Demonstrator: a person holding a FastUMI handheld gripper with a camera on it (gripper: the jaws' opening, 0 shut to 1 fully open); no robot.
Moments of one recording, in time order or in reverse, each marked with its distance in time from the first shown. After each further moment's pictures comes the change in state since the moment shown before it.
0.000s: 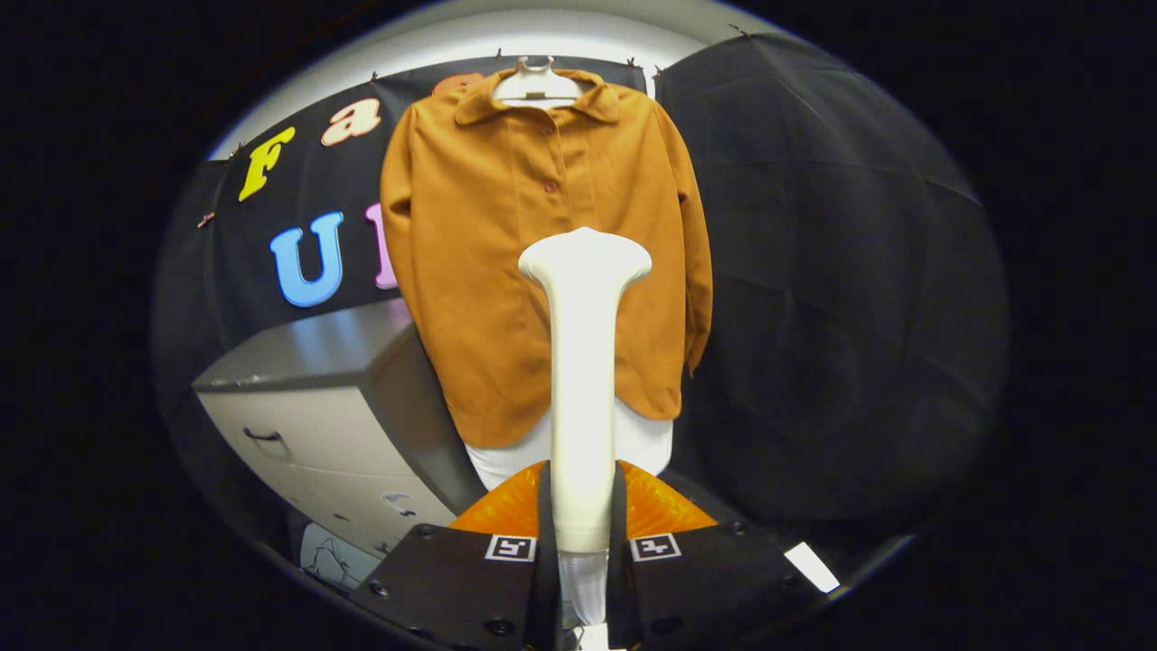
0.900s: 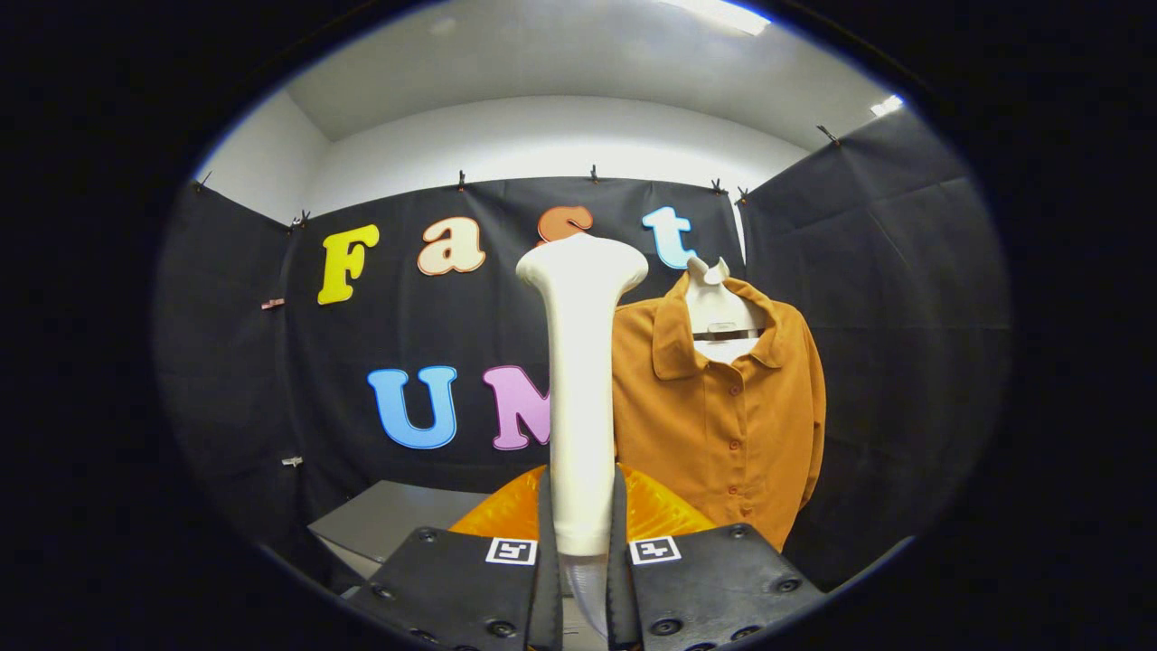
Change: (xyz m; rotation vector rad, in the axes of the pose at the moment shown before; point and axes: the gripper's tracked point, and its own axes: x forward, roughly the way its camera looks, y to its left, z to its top) arm -0.072 0.218 0.241 -0.013 -0.356 0.187
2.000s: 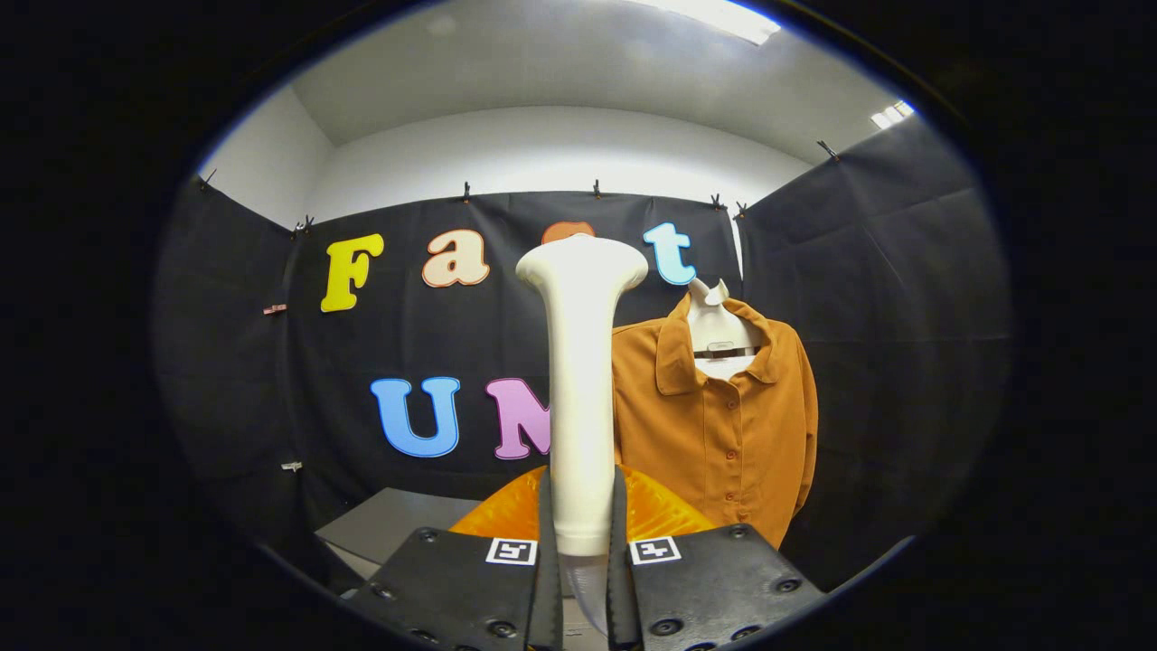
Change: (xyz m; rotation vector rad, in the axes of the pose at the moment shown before) arm -0.019 0.002 0.014 -0.014 -0.031 -0.012
